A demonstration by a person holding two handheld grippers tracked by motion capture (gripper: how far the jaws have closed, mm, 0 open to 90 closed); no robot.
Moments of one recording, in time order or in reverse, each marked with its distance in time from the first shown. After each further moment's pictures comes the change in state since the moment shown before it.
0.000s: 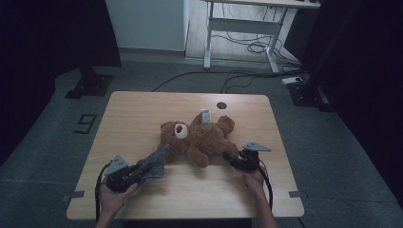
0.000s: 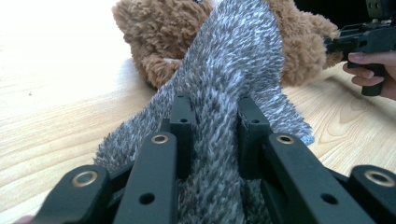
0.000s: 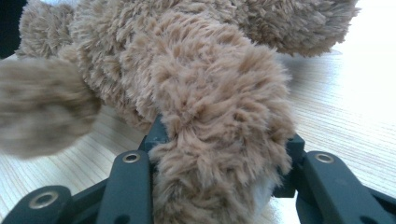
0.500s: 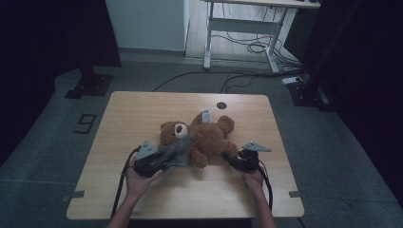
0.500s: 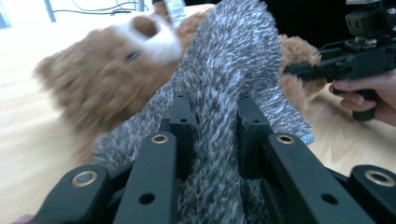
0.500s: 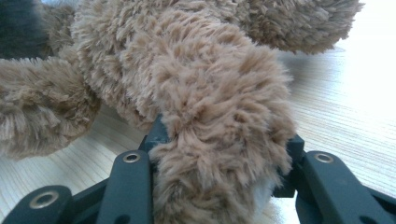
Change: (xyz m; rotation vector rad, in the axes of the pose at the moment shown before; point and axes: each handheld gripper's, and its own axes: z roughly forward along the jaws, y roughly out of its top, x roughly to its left) left arm -0.038 0.053 0.073 0.003 -0.049 0.096; right arm 0.001 -0.002 0.001 -0.002 0.006 0.017
